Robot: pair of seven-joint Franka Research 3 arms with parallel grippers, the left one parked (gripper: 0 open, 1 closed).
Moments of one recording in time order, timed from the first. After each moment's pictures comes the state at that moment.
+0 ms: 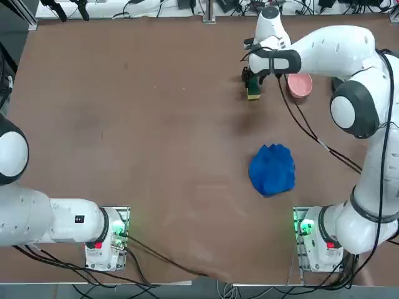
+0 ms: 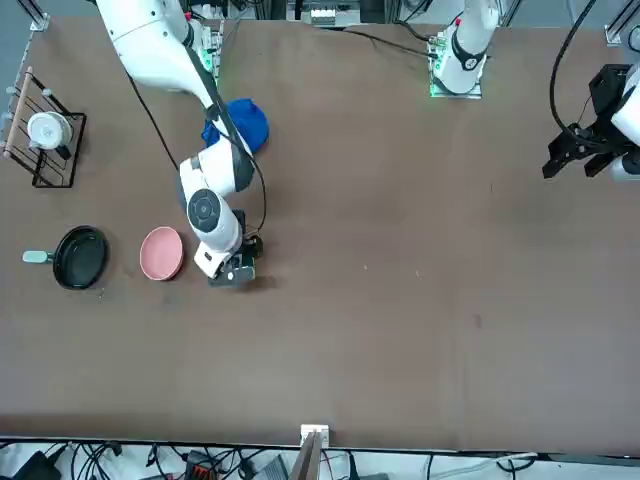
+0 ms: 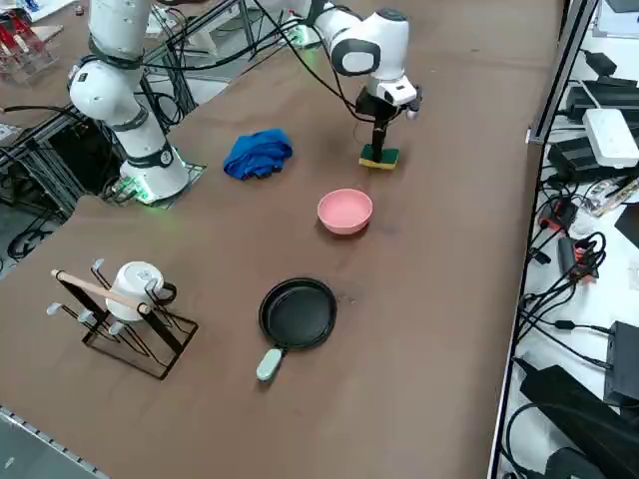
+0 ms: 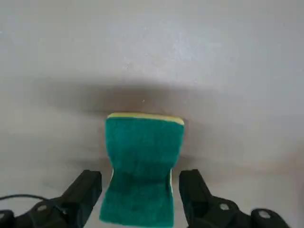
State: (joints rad) arm 0.41 0.62 0.03 -1.74 -0.04 2.30 0.29
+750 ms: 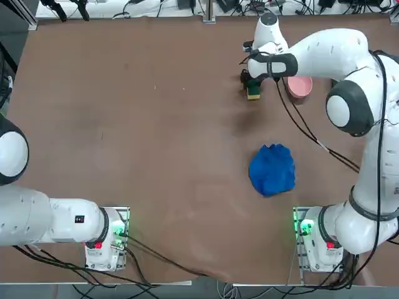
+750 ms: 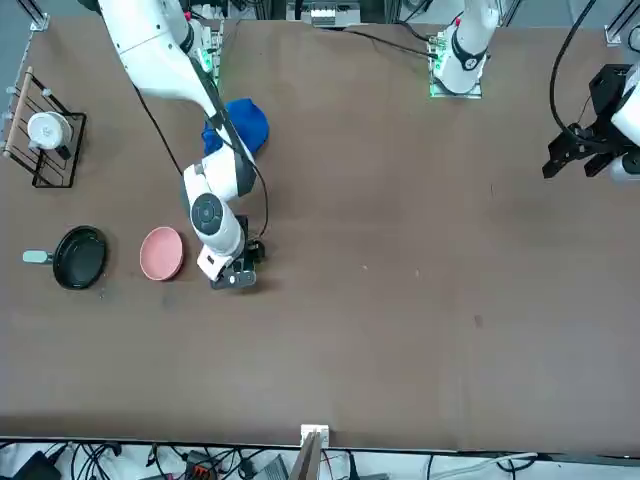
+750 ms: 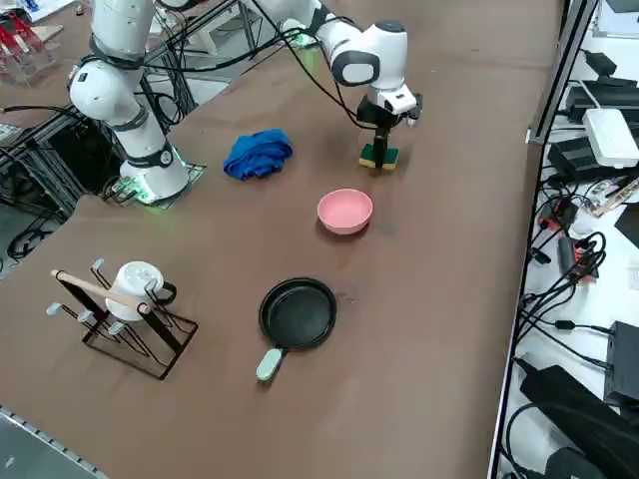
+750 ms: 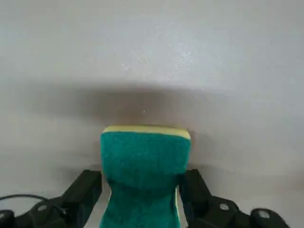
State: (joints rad) arm 0.41 0.67 0.03 -1.74 -0.04 2.37 0.32
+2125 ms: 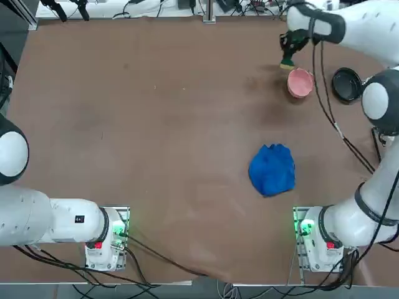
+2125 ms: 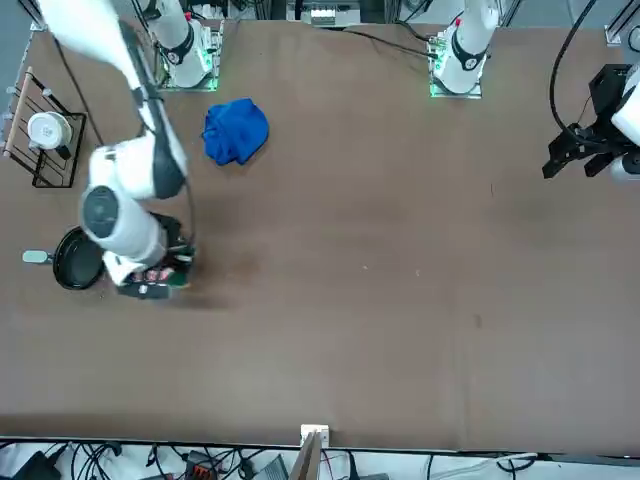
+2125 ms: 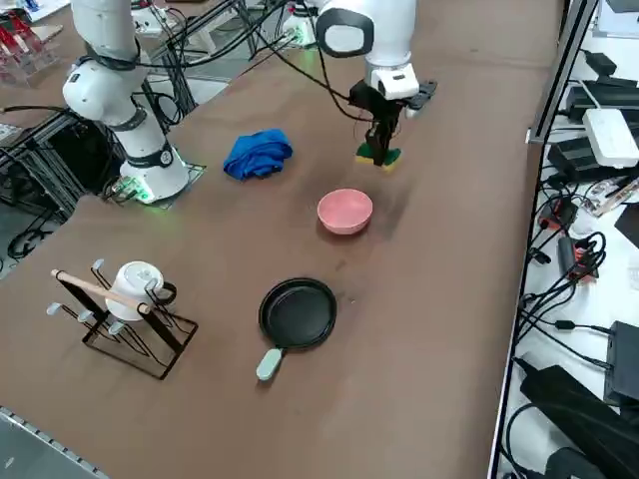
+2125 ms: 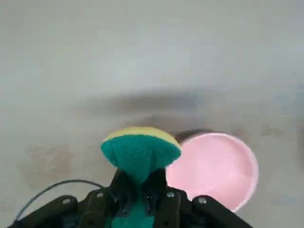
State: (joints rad) arm 0.16 0.44 0.00 -1.70 -0.04 2.12 0.32
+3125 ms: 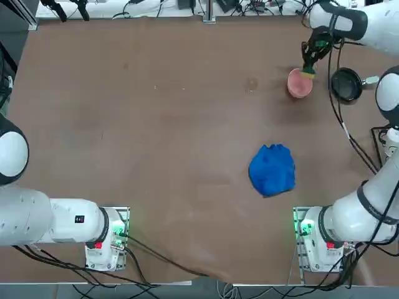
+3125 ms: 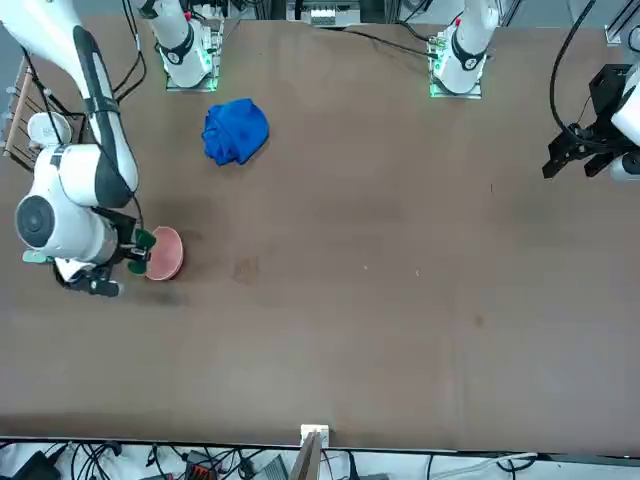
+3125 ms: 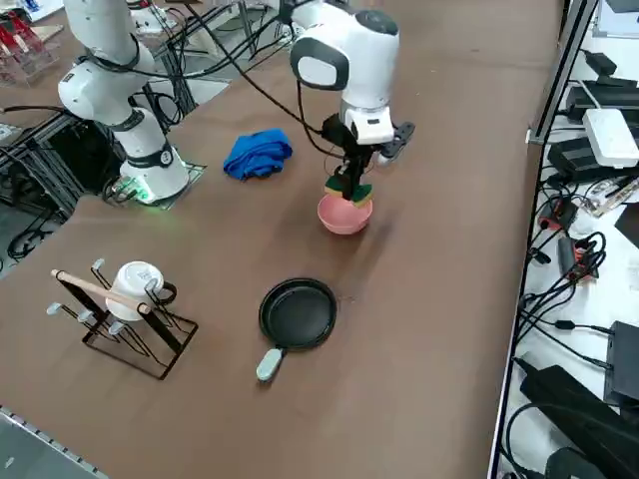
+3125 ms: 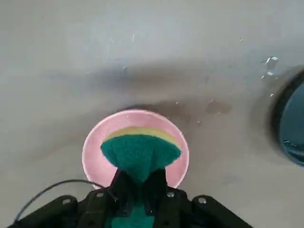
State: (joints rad) arm 0.01 0.44 0.02 -1.77 -0.05 2.04 0.20
